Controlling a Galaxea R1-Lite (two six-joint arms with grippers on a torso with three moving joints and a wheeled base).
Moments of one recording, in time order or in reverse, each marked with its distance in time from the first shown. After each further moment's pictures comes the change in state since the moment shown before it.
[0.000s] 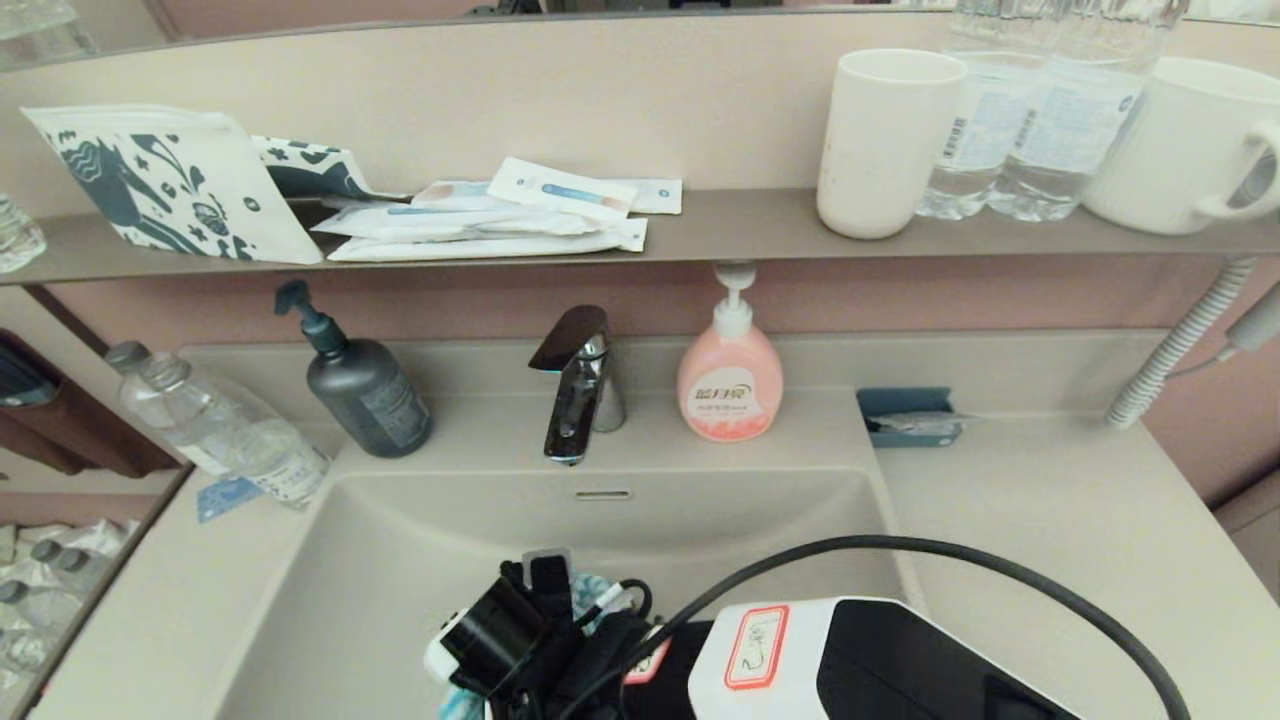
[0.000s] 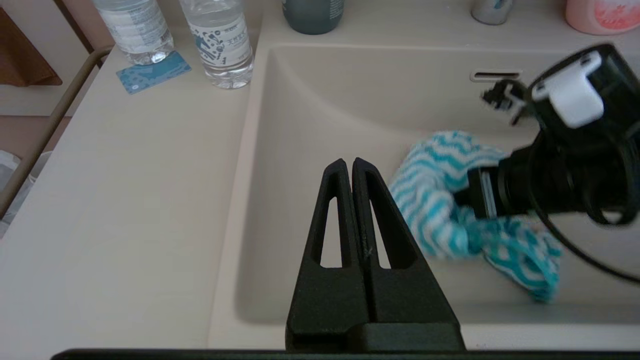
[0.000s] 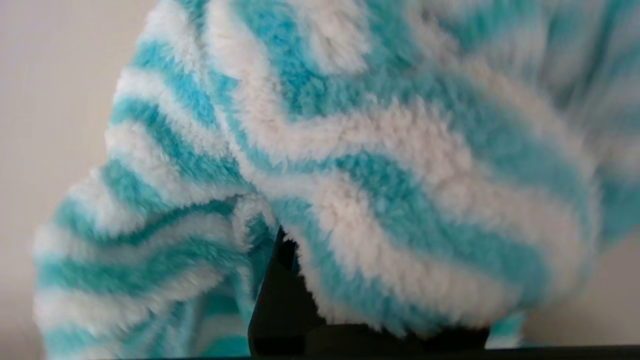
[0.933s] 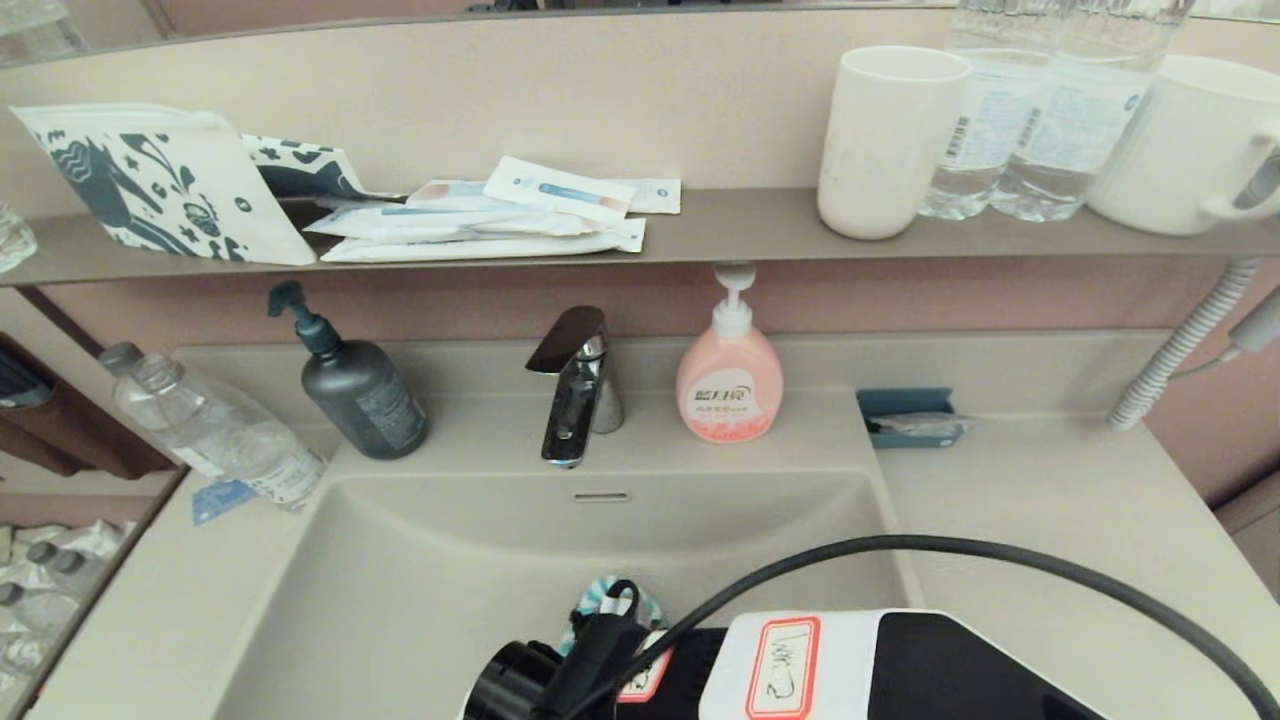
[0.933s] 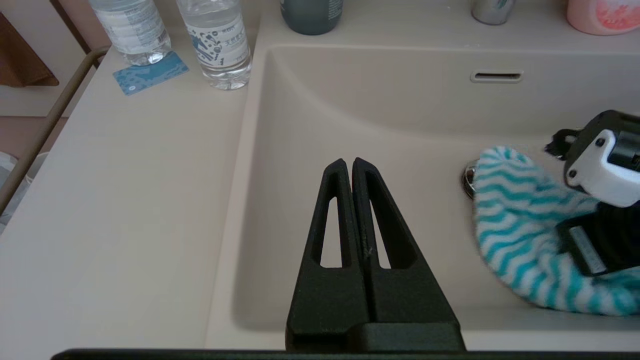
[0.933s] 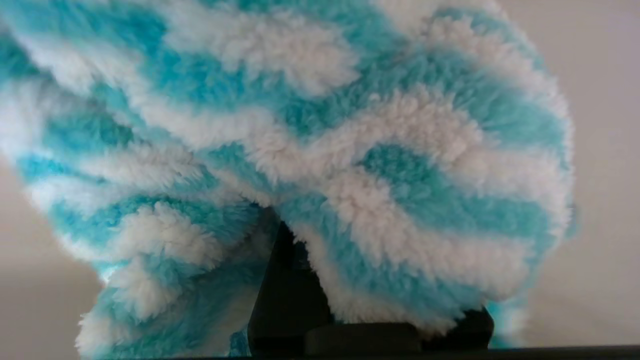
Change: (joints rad) left arm 0.000 0.000 0.000 0.000 0.000 0.000; right arm 0.091 -0.071 0.009 0.624 -0.081 0.196
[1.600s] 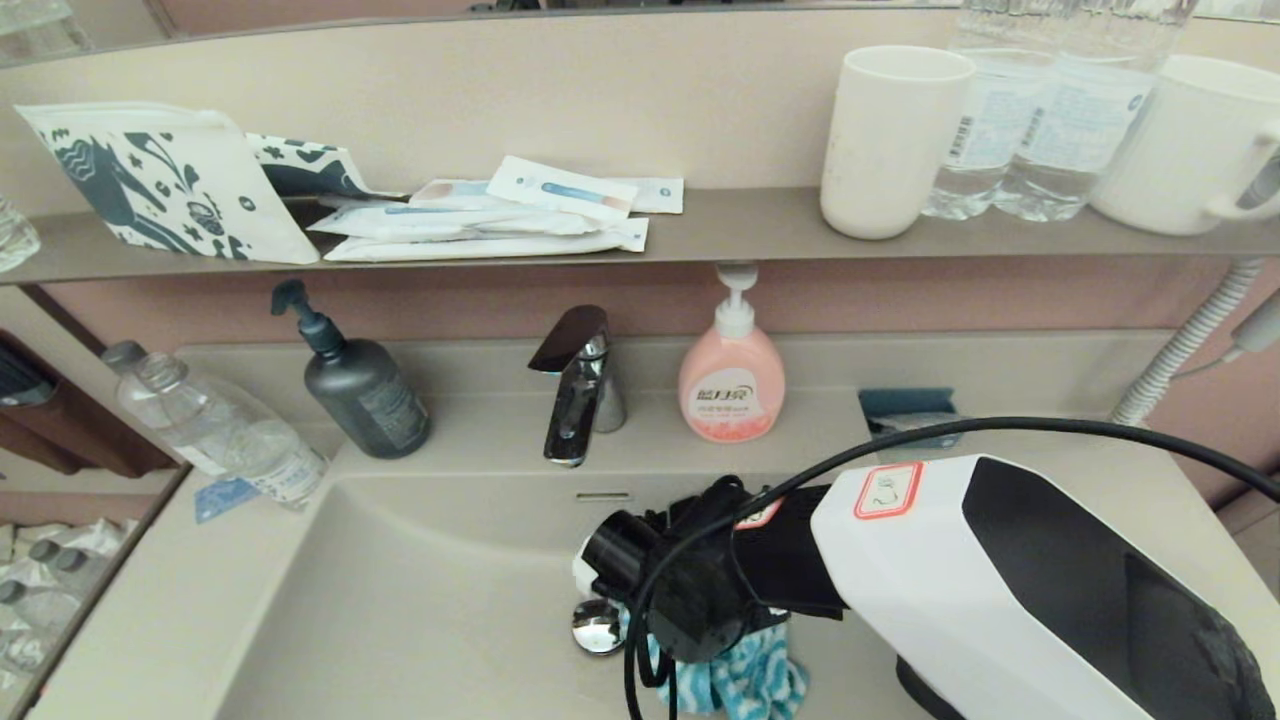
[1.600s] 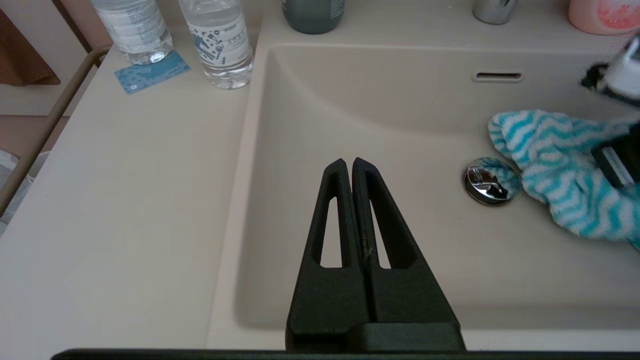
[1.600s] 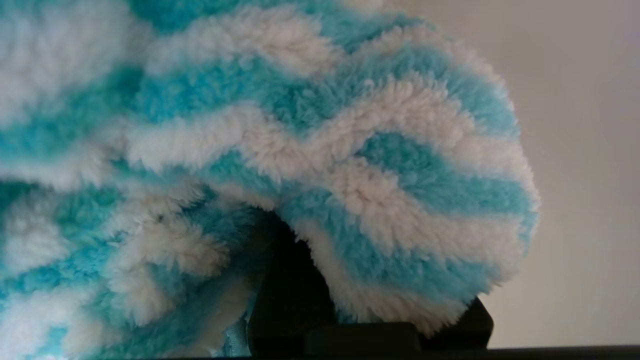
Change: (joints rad) left arm 0.000 0.000 0.000 0.000 0.000 0.000; right arm -0.218 -0.112 0.122 -0.033 -0.182 -0.236
